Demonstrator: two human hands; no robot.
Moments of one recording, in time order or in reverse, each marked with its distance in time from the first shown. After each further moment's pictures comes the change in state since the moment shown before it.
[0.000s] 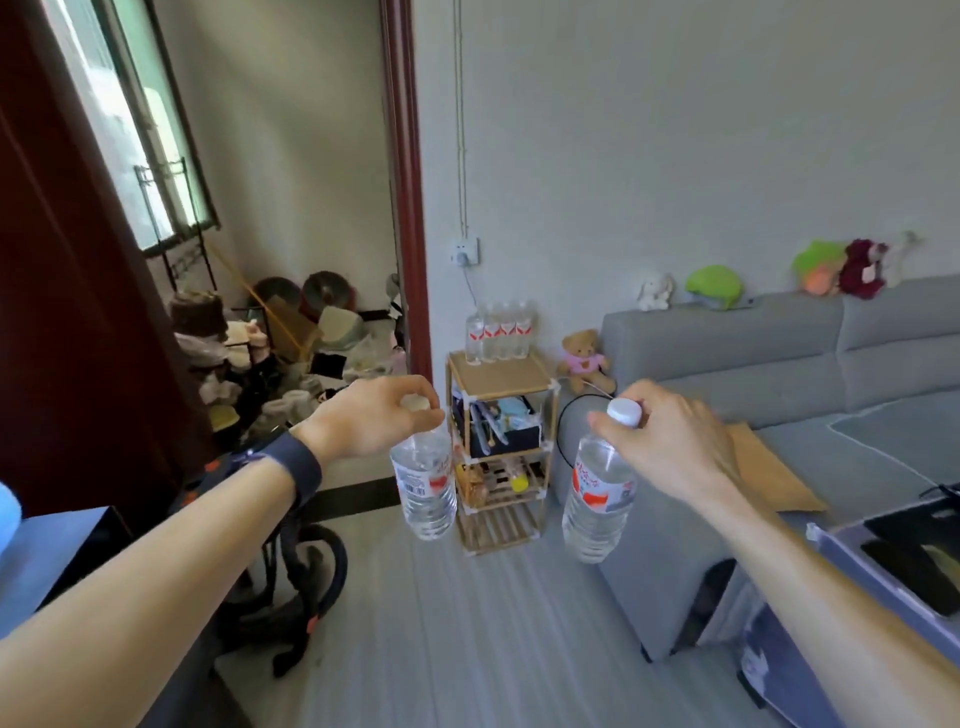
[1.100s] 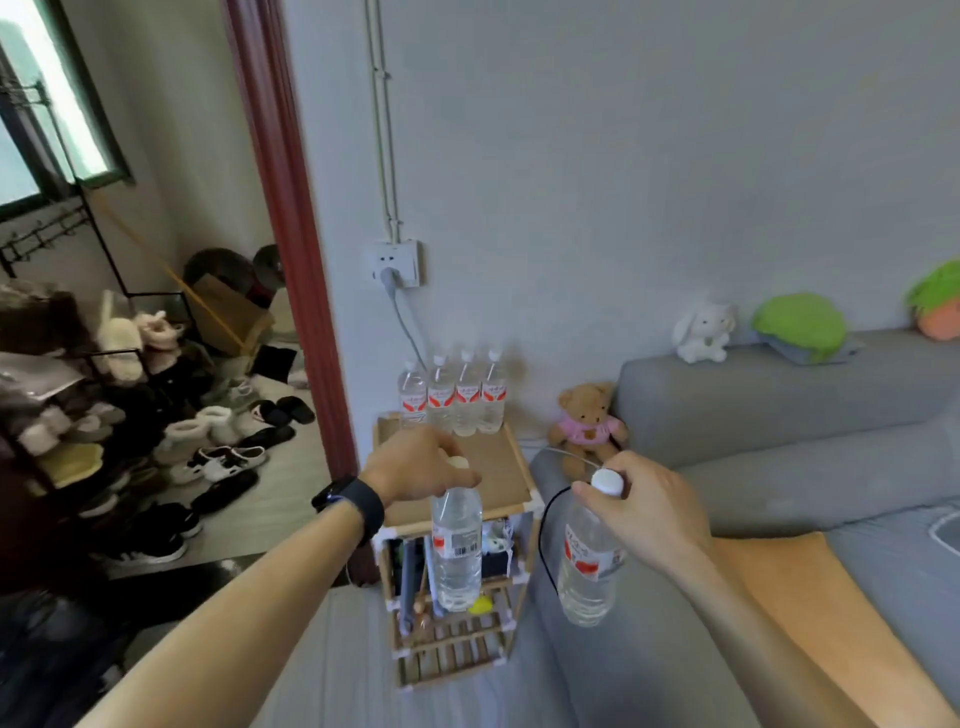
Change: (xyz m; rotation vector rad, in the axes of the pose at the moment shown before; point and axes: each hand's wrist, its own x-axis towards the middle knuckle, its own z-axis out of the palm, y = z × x) left_hand 0.634 -0.053 0.168 -0.076 -0.124 -0.169; right_hand 0.529 0.197 0.282 0.039 -0.187 0.028
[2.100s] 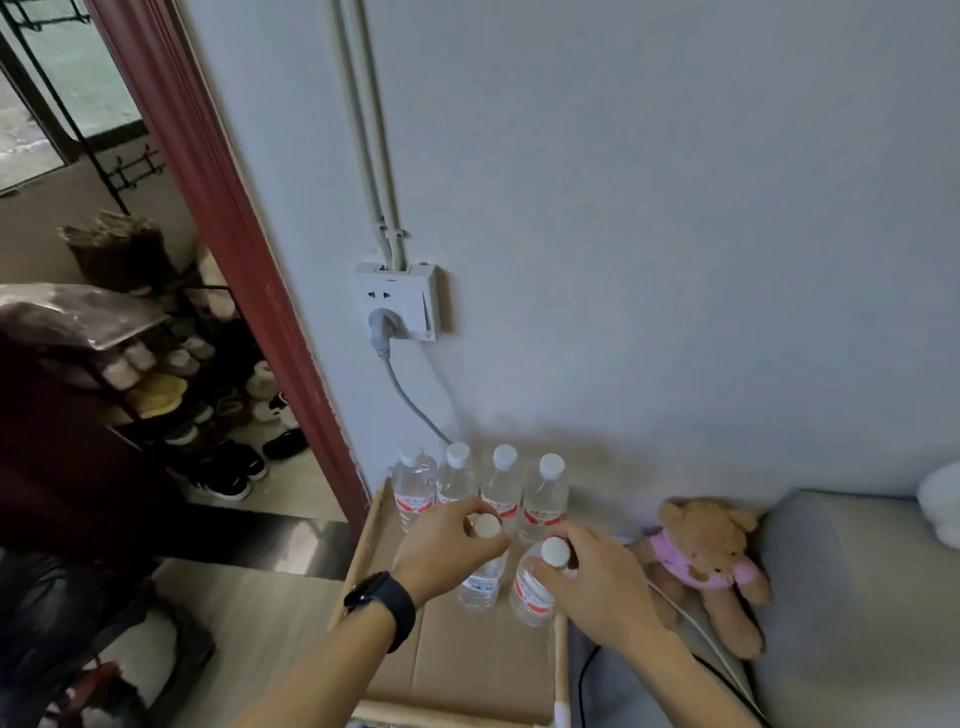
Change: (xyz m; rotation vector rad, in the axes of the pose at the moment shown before) left_hand 0.315 -0.047 0.071 -0.302 0.180 -0.359; right_hand 0.356 0.049 0.211 0.140 -0.525 -0.306
